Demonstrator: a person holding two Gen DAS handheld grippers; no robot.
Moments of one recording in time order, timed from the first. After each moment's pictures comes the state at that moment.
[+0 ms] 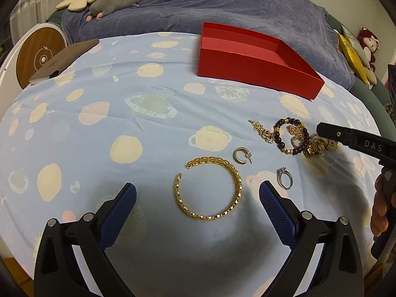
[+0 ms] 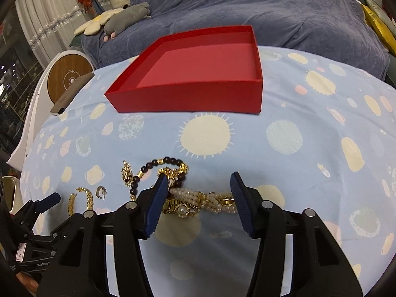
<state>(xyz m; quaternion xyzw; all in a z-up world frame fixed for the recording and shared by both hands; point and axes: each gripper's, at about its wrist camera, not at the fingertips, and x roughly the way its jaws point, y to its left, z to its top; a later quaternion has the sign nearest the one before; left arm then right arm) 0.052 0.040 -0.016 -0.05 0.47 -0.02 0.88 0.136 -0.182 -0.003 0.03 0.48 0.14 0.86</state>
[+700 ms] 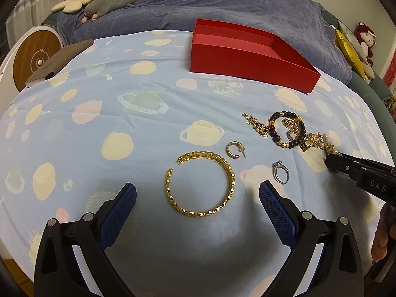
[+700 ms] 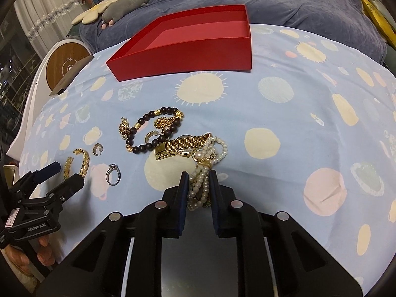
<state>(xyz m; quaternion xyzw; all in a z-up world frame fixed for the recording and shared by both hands) 0.051 0.035 -0.021 -0.04 0.47 -0.03 0.88 0.097 -0.192 -0.014 0.04 0.50 0.13 0.86</state>
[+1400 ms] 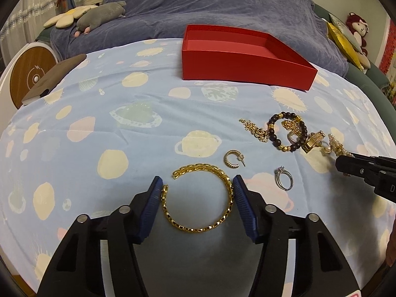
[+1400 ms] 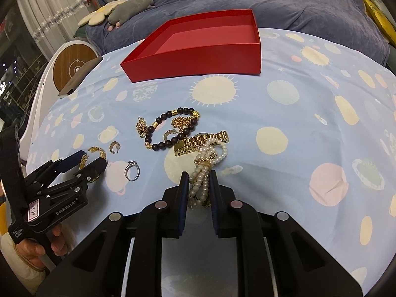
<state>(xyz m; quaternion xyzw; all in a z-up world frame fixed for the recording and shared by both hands) 0.059 0.025 -0.021 -0.01 0.44 -0.04 0.89 0.086 -0.185 -0.003 0.04 0.49 0.15 0.86</state>
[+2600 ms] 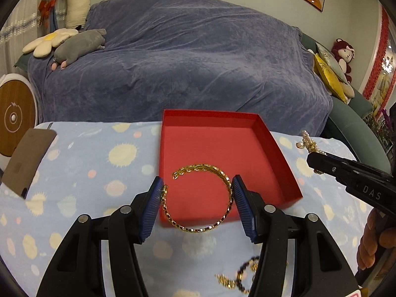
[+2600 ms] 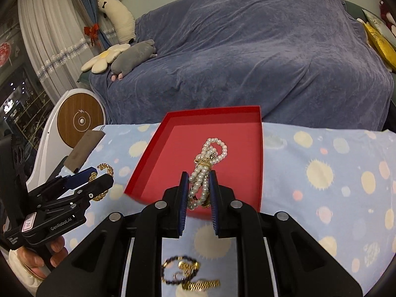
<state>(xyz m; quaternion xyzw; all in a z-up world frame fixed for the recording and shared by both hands) 0.233 0.018 0.102 -0.04 0.39 -0.10 0.92 0.255 -0.182 0.113 0.07 0.39 0.16 0.90</state>
